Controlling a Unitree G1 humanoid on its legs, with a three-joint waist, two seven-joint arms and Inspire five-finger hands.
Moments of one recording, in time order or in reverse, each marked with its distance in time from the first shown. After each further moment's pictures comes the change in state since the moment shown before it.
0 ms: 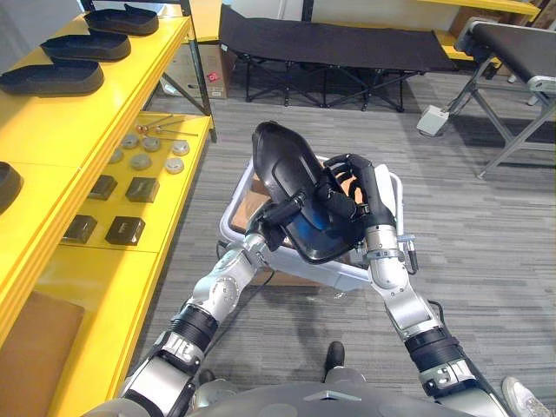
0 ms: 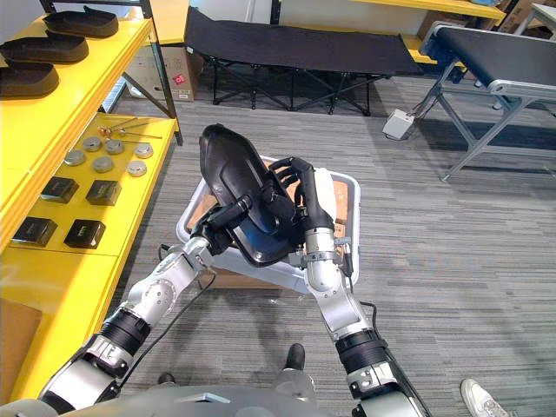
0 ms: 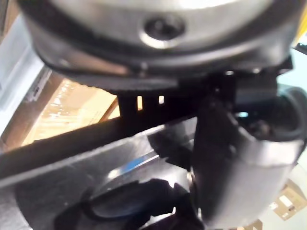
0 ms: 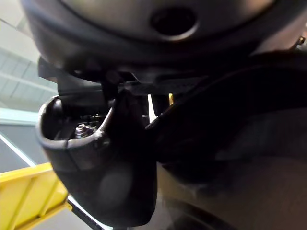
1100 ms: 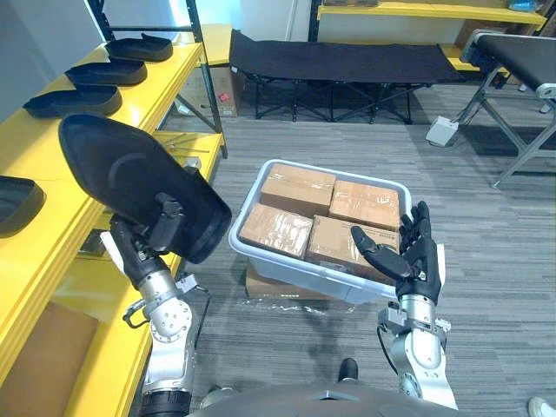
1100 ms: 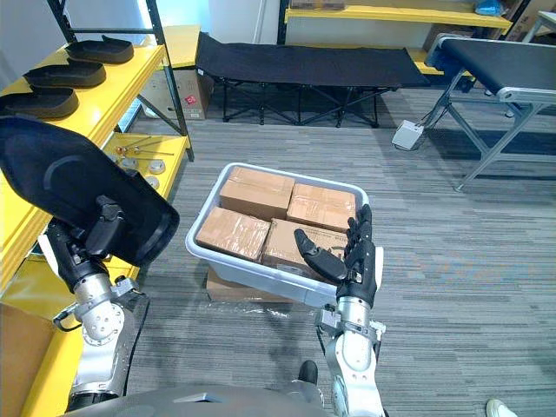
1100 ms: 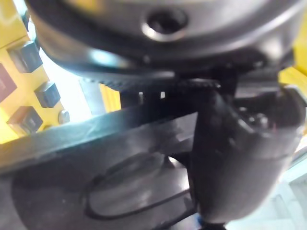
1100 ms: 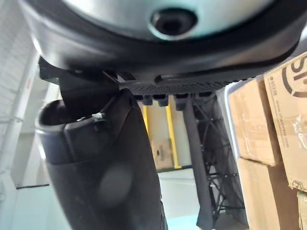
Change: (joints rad) left arm 0.492 -0.142 0.499 -0.363 0.928 -0.409 0.549; right arm 0.508 0.165 -0.184 -0.191 0.515 -0.102 0.120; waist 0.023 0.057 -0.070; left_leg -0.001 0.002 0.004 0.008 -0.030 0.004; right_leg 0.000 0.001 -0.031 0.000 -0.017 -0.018
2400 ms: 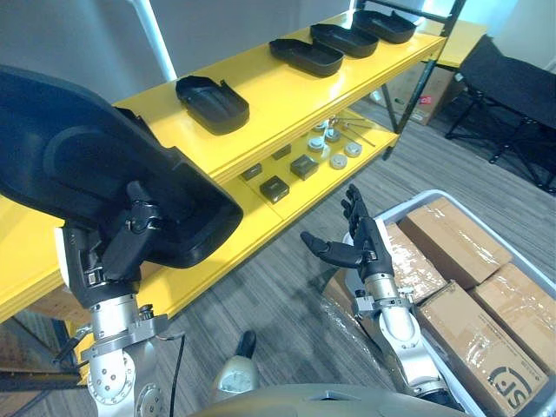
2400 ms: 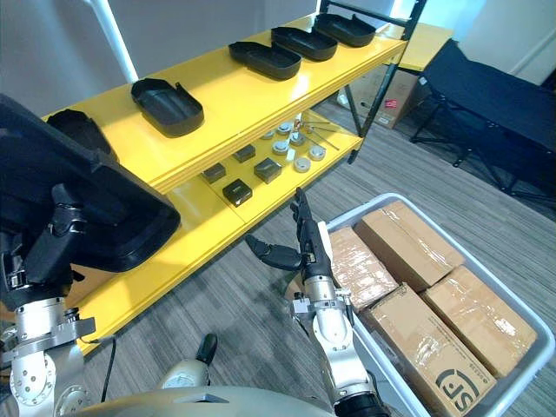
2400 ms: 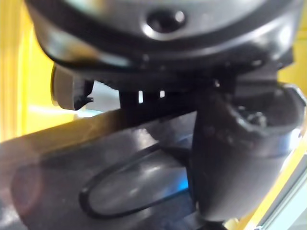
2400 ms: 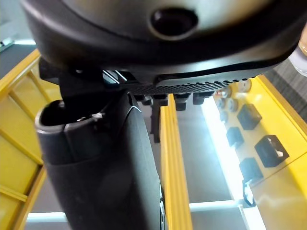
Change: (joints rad) left arm 0.255 0.032 0.045 -0.417 -0.326 -0.123 -0.510; right arm -0.192 -0.089 0.144 0.103 -0.127 0.060 0.129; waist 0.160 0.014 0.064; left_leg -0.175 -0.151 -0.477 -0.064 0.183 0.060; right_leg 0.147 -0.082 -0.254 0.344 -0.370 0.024
